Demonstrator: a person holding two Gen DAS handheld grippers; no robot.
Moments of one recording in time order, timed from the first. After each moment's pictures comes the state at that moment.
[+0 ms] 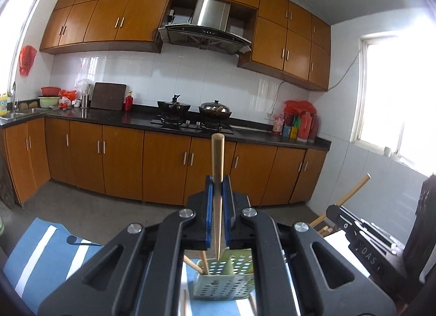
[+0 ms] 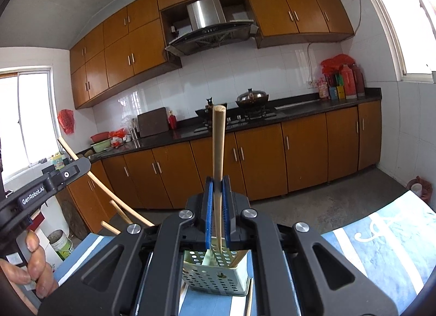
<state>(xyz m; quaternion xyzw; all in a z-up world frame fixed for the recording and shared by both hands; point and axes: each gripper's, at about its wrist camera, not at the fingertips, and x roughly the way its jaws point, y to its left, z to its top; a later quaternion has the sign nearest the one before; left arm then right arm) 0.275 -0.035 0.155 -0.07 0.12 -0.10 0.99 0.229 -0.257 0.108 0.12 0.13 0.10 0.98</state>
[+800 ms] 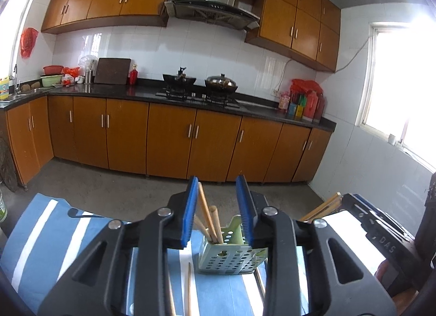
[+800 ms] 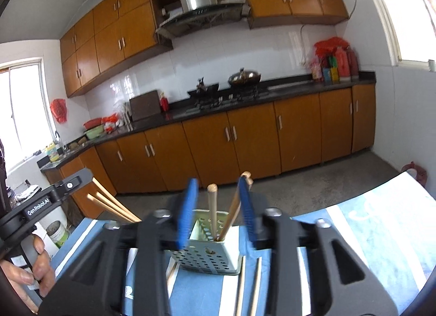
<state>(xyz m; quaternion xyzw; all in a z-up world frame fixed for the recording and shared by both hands) 0.270 -0.013 0.123 -0.08 0.18 -0.09 0.98 0.207 -0.272 0.102 0.11 0.16 0.08 0.98</state>
